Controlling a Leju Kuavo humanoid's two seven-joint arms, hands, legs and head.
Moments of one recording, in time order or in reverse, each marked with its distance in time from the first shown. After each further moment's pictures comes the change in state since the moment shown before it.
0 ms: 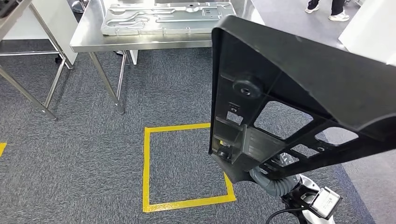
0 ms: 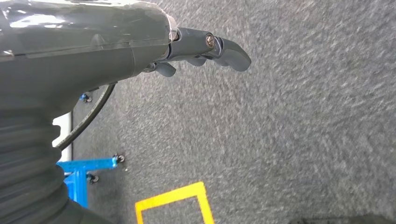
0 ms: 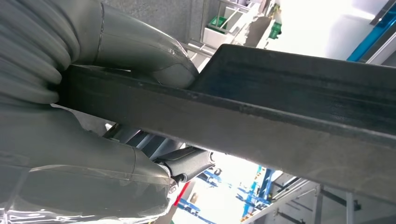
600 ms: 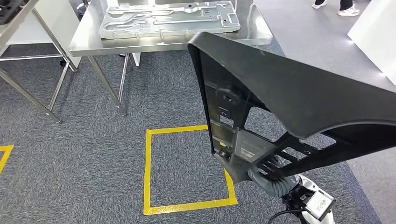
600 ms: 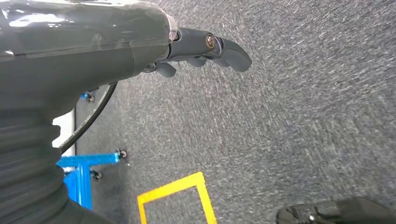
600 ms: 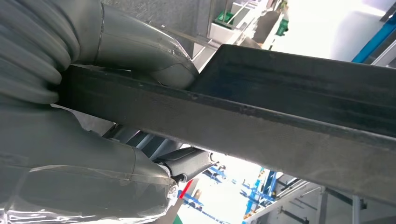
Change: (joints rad) left arm 0.003 0.000 -0.009 0.000 -0.001 -0.003 0.002; right arm 0.005 0.001 0.006 -0.003 0.053 -0.026 -0.001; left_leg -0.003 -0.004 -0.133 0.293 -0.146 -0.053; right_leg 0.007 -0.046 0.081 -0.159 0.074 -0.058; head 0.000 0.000
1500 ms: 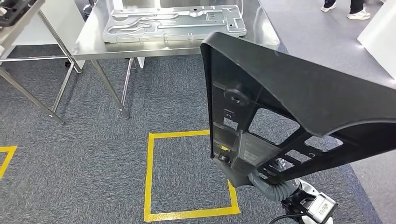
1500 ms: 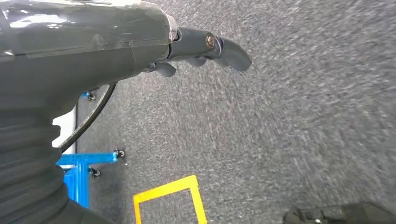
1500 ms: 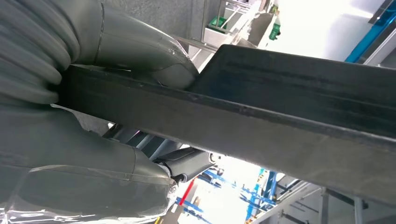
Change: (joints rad) left arm -0.003 0.002 -0.002 0.000 -0.018 0.003 -0.004; right arm 0.037 0.002 0.002 -0.001 -0.020 -0.007 -0.015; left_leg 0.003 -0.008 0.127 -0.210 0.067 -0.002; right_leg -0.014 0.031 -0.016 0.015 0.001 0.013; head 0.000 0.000
